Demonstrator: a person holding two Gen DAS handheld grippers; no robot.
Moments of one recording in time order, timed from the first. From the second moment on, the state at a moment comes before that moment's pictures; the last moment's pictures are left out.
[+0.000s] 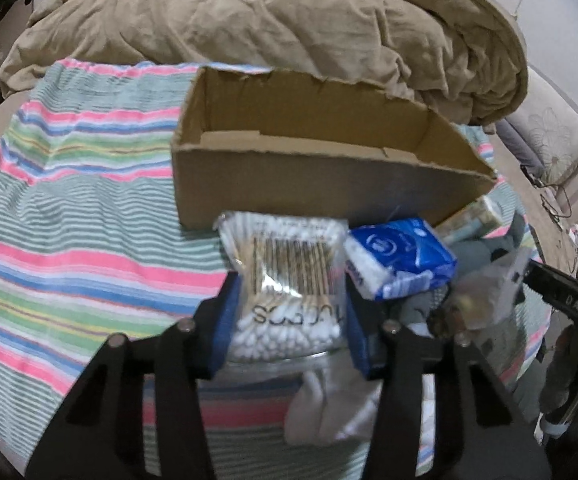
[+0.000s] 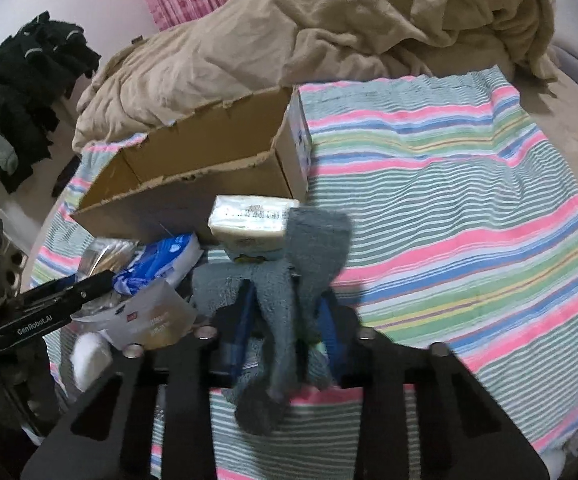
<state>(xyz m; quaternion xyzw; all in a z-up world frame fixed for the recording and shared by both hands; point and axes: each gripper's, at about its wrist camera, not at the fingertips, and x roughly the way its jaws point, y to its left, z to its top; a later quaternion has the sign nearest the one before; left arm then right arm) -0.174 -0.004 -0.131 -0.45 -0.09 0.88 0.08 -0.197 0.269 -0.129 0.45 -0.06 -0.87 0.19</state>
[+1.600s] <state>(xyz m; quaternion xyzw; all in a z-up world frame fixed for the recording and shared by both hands) -0.232 0.022 -0.036 -0.38 -0.07 0.92 0.12 -0.243 0.231 -0.002 0.30 -0.03 -0.92 0.24</state>
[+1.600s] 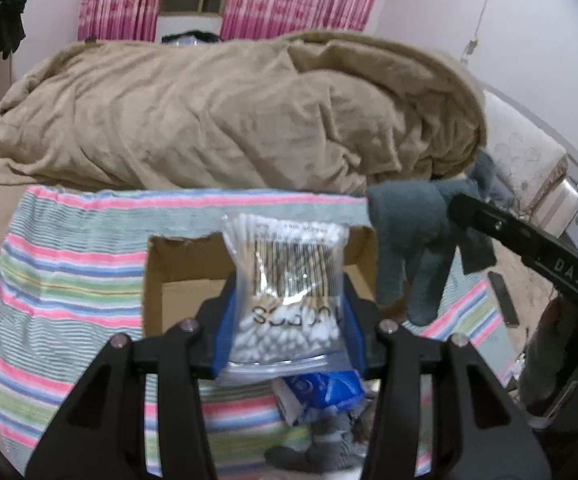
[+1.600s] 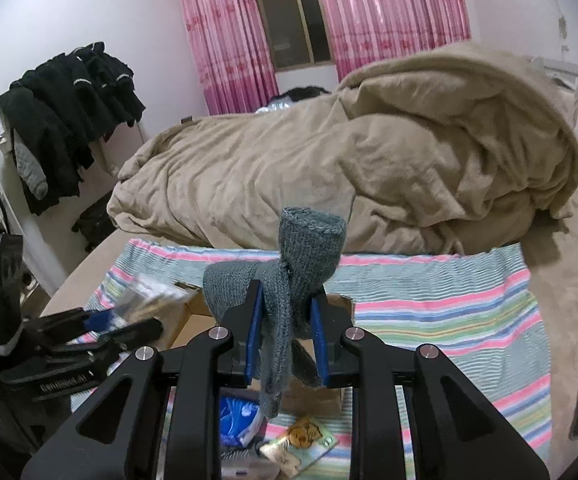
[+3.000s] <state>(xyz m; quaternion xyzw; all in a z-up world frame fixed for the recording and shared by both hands) -0.166 -0.014 -0.007 -0.35 -0.09 0.93 0.05 -0.204 0.211 -0.013 0.35 -0.01 -0.91 0.22</state>
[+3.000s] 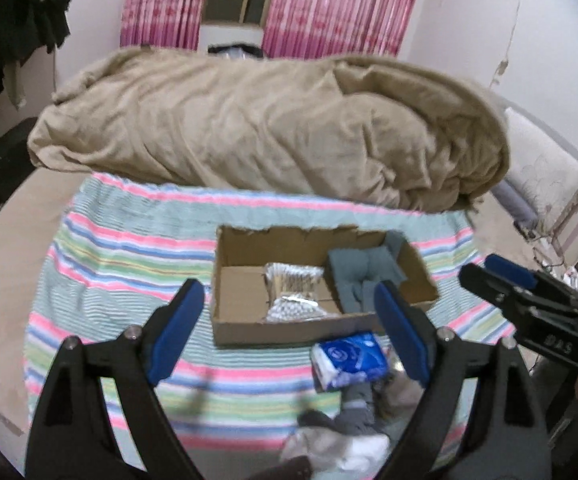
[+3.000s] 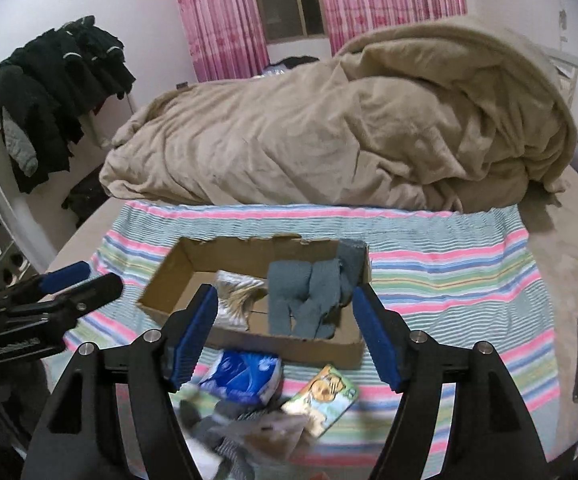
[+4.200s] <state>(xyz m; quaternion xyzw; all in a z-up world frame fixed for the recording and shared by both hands) -0.056 0.021 -0.068 -0.42 -0.08 0.90 0.05 -0.099 0.242 -0.047 0.37 0.00 -0.90 0.24</state>
